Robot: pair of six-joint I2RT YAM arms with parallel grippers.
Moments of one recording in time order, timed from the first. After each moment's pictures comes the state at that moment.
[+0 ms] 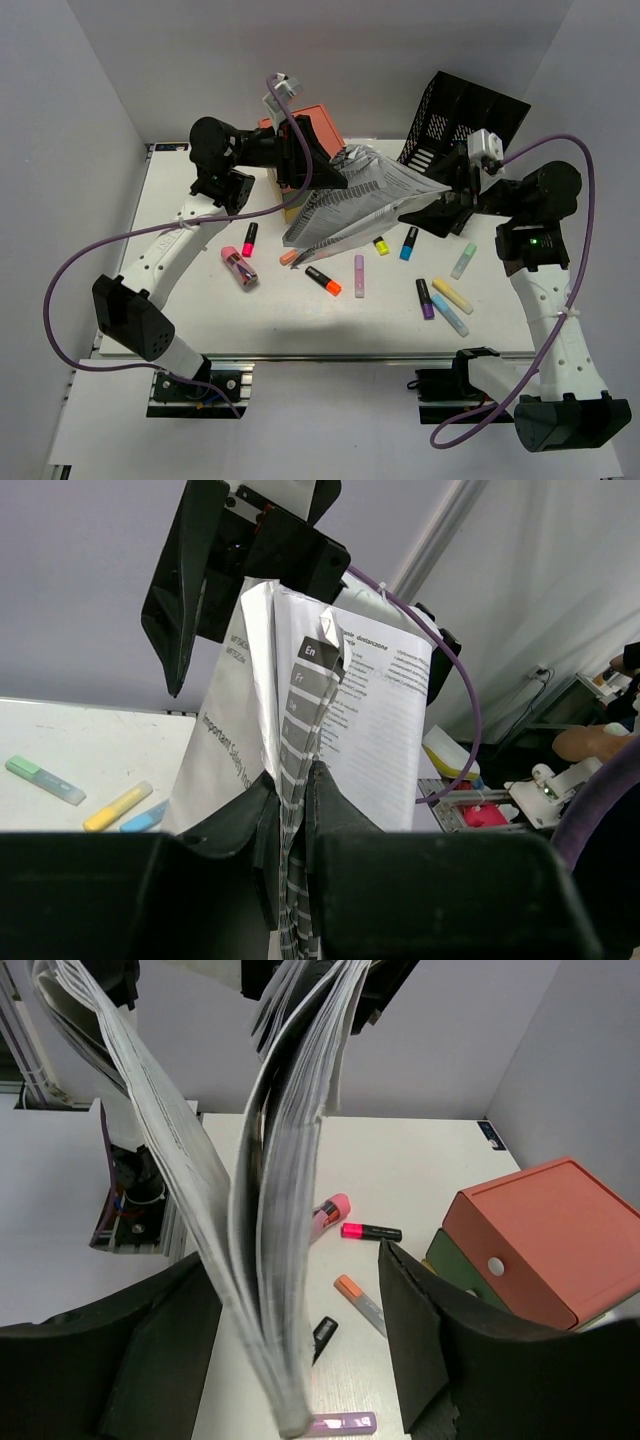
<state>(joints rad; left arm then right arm) -0.52 1.54 1.55 0.67 1.27 -1.07 0.11 1.00 1.17 0.23 -1.38 0.24</state>
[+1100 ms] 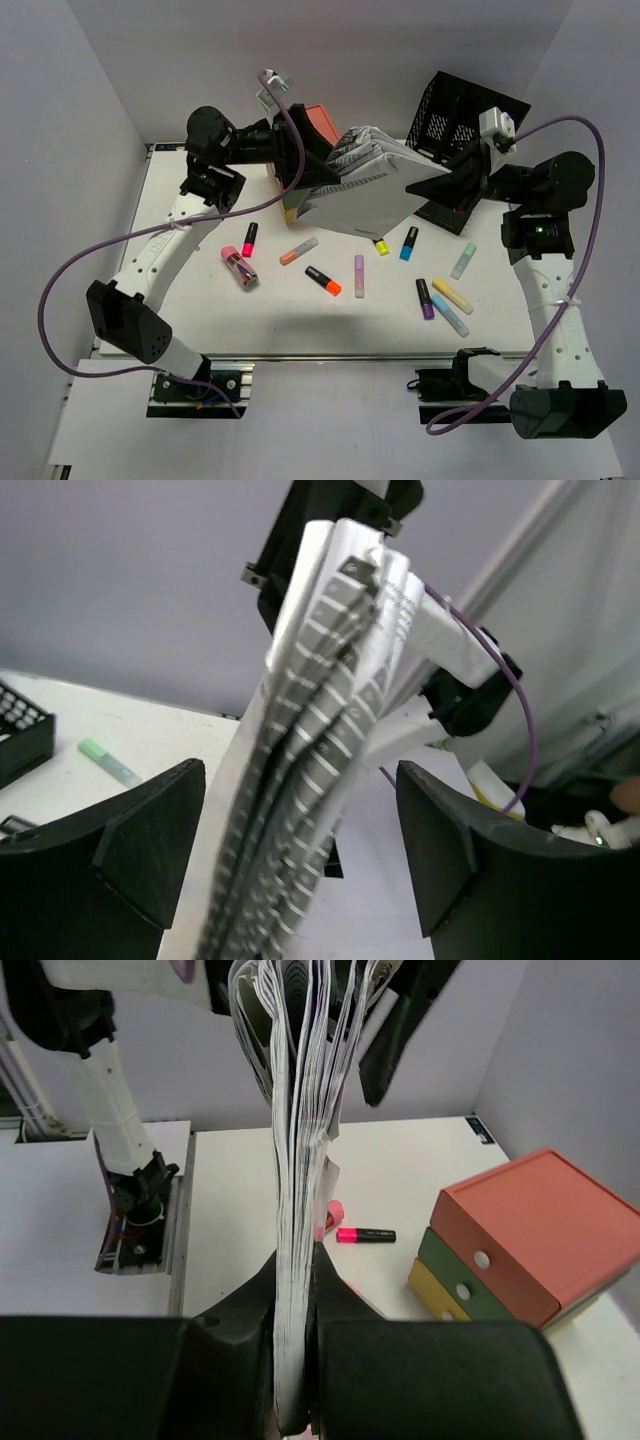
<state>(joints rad) -0.47 1.52 1.56 0.48 1.20 -0.91 0.06 1.06 1.25 0.34 -1.39 0.42</state>
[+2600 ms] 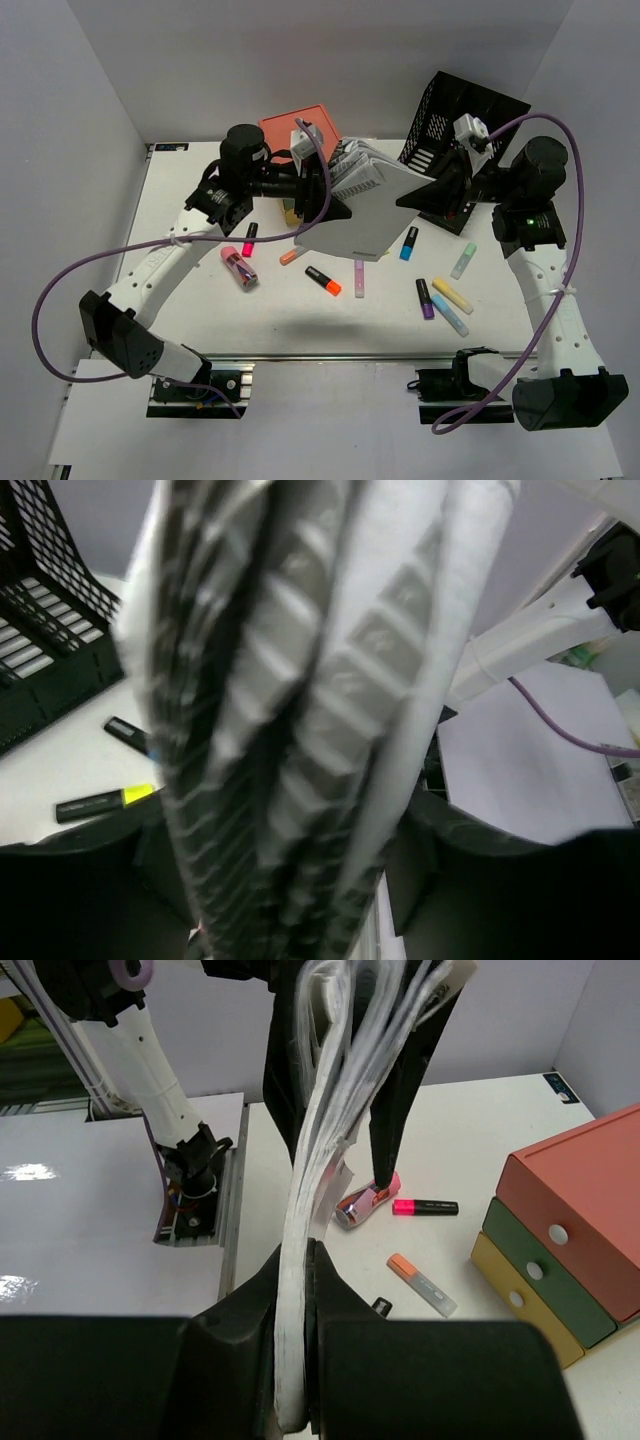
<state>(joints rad) -0.56 1.42 1.46 -0.17 1.00 -0.13 0.11 1.11 1.26 0.05 -1.45 0.25</state>
